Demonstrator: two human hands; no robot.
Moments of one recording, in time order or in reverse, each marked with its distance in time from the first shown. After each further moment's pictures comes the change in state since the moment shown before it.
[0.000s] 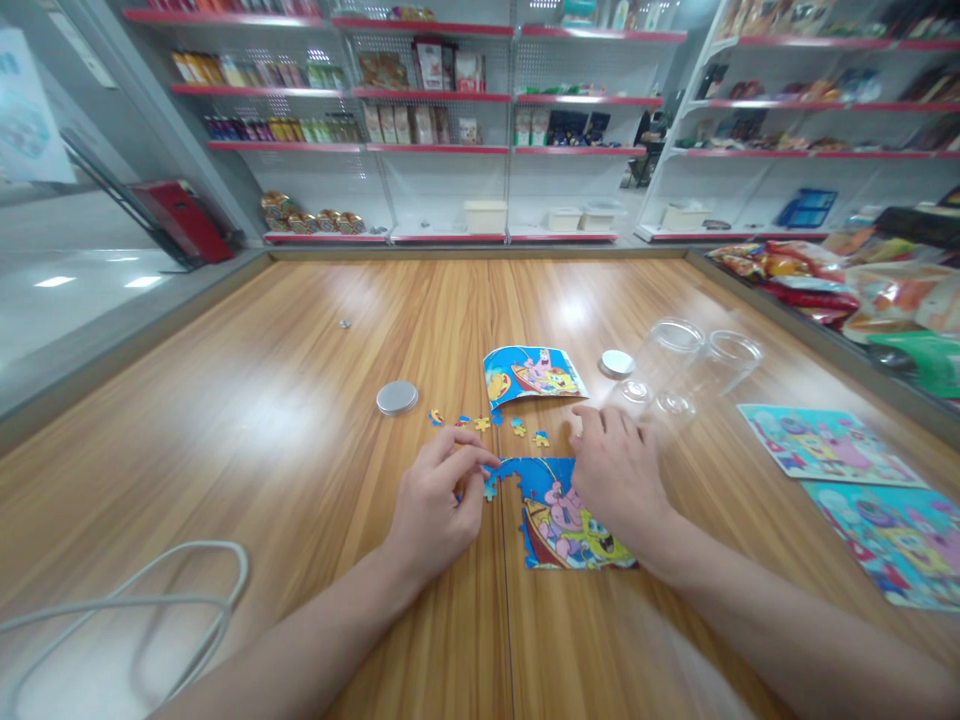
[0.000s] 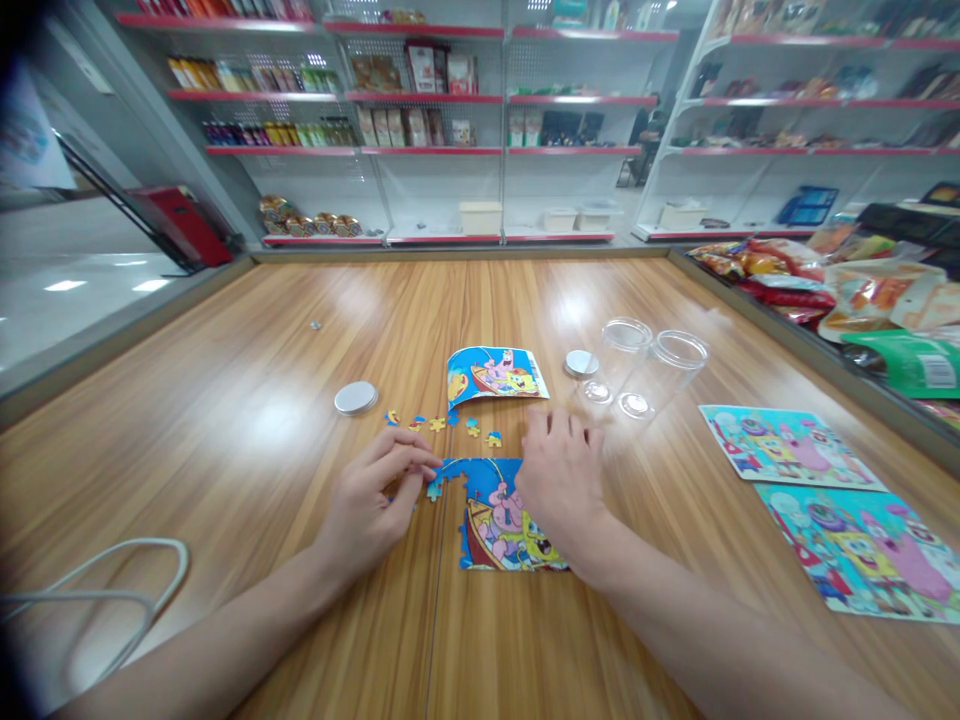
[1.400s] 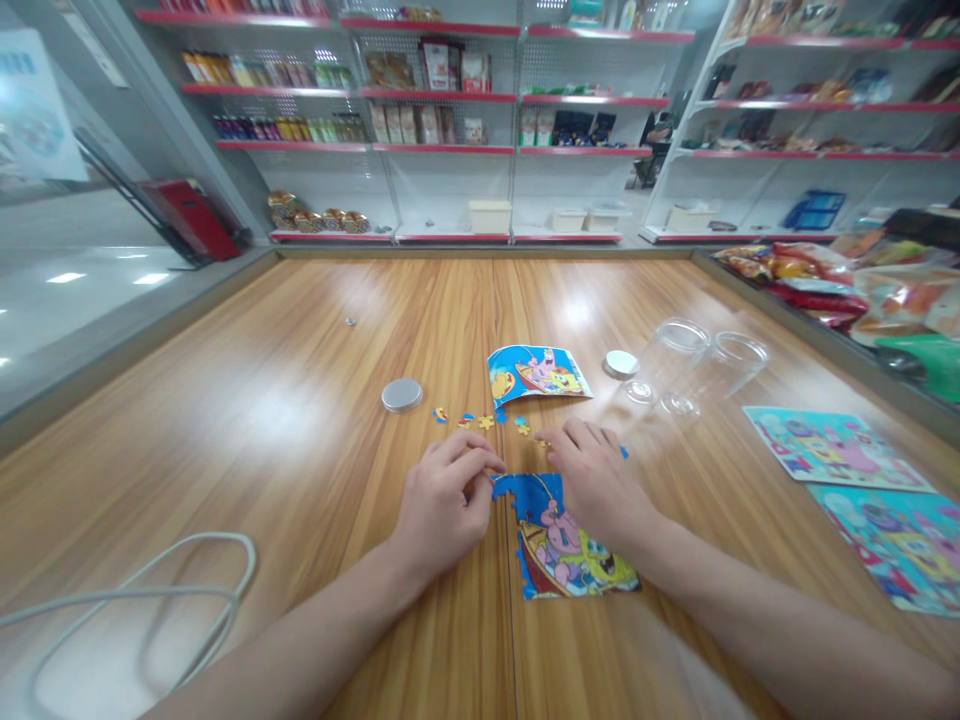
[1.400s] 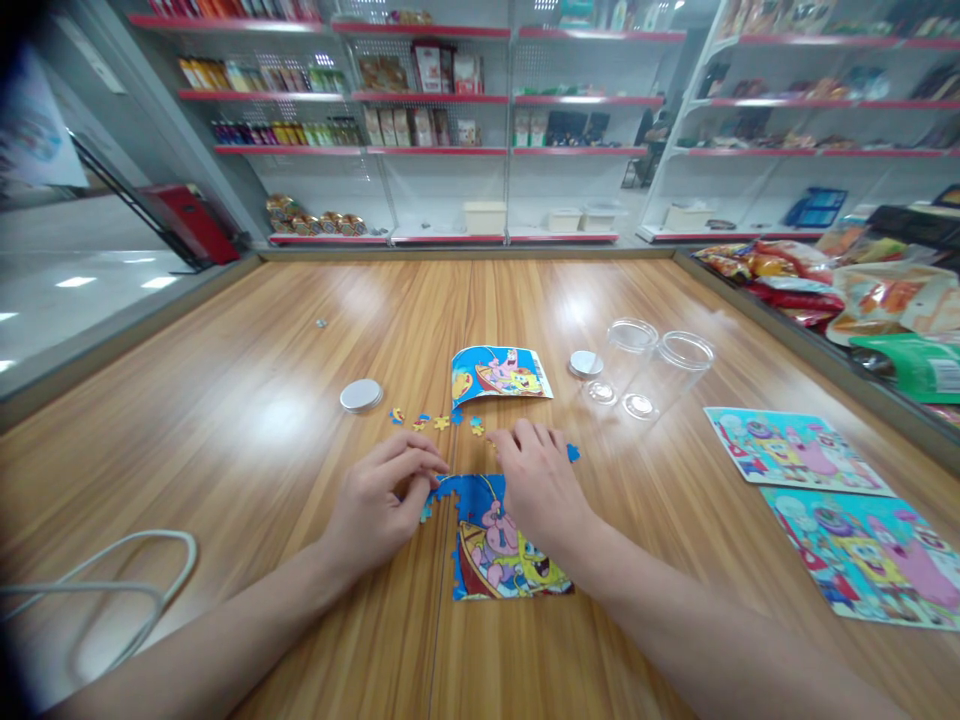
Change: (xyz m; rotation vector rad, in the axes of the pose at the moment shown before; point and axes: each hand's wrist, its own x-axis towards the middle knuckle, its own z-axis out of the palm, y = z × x) left_hand 0.000 0.000 0.001 0.110 -0.030 0.038; right_hand -0.007 -0.008 0.002 0.194 -0.164 -0.293
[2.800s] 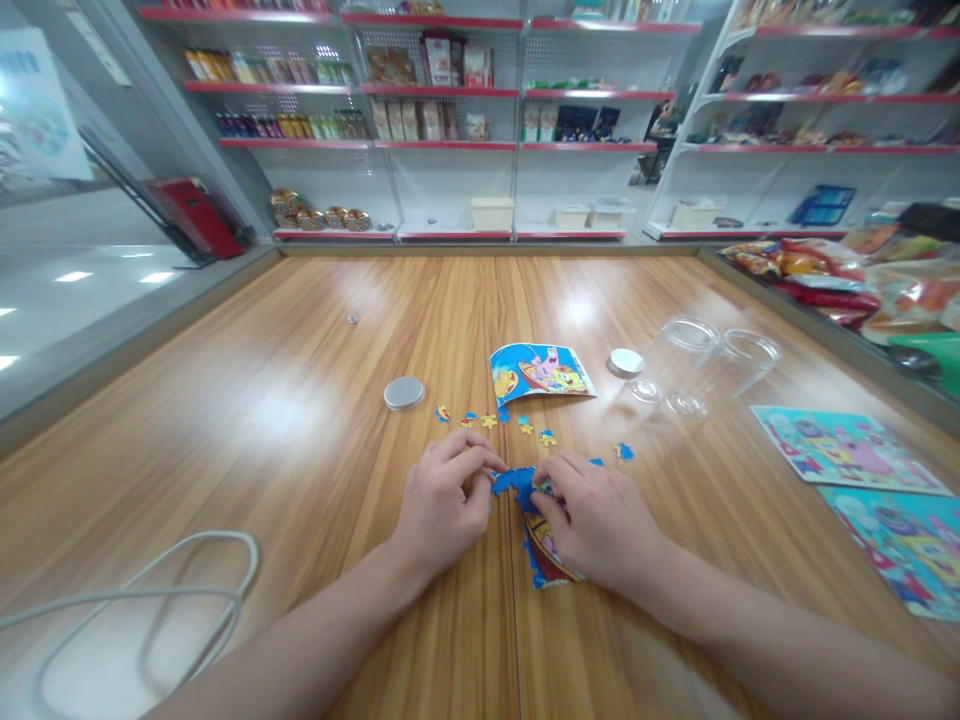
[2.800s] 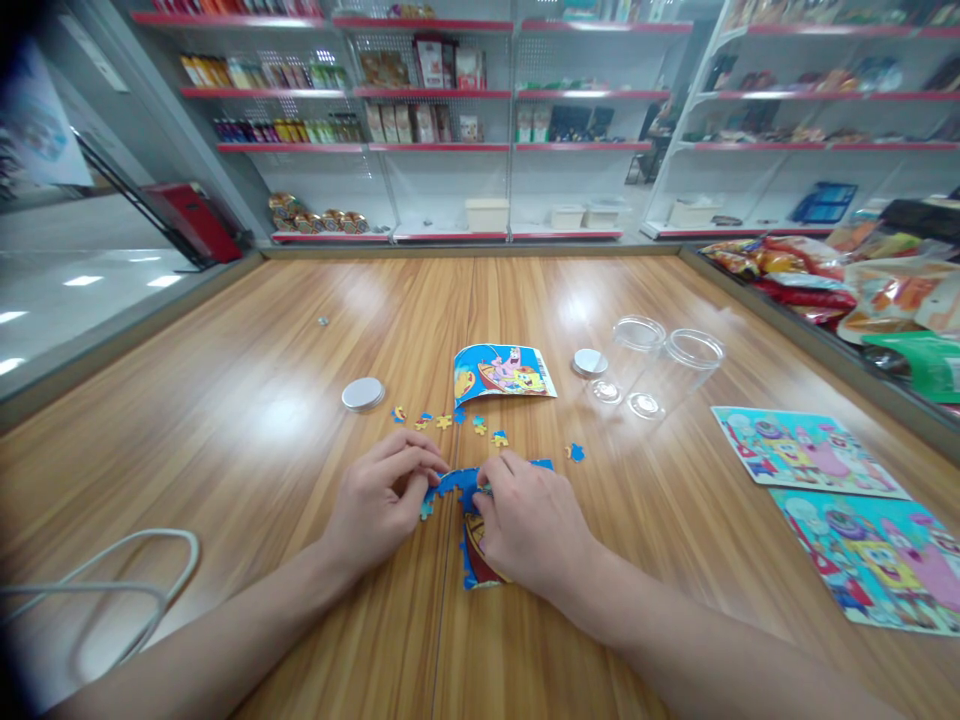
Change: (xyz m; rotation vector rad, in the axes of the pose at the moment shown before) left_hand 0.000 -0.002 0.000 -0.043 0.009 -0.063; right_hand -0.015 -0.031 -0.018 0.211 -0.151 0.079
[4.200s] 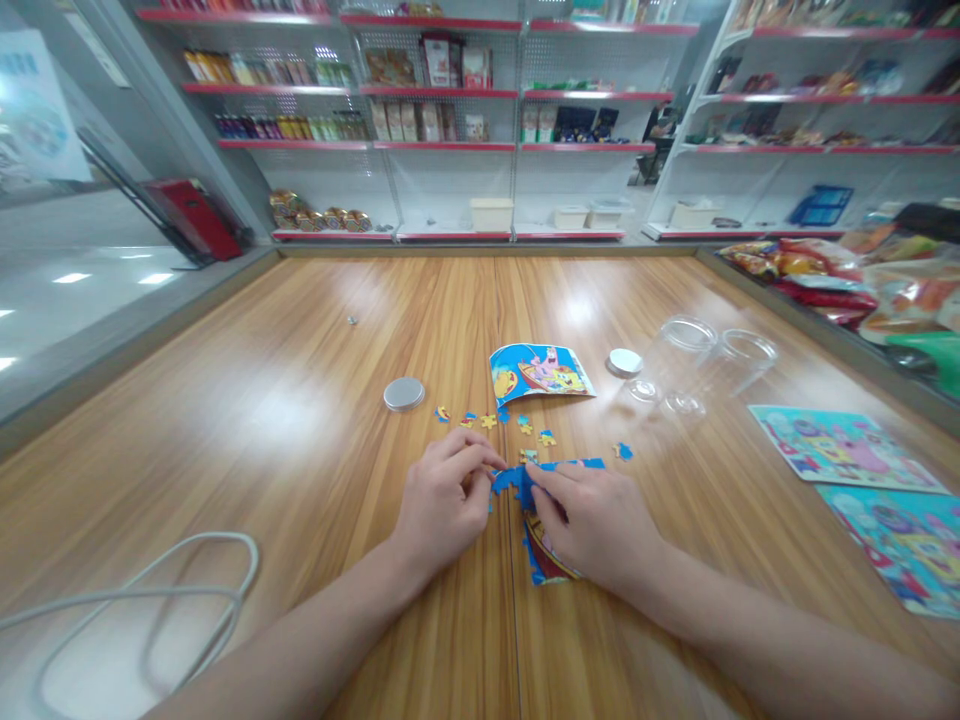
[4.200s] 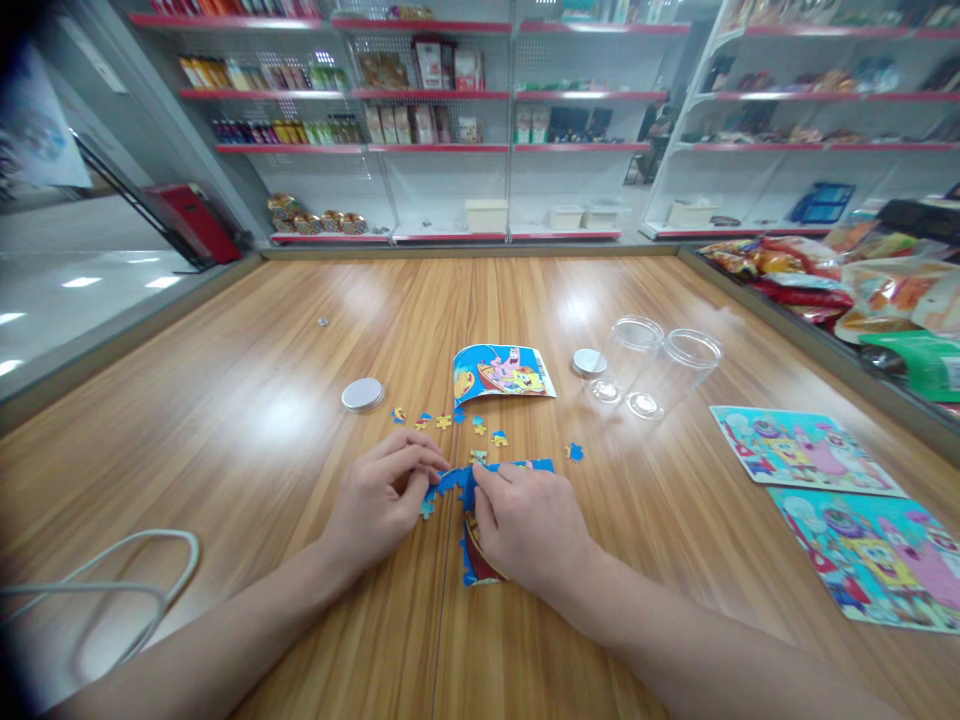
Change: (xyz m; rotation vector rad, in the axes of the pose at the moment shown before) left_hand 0.003 0.005 -0.003 0.010 -0.015 -0.016; right_hand -0.004 0.005 0.010 -0.138 0.127 -0.106
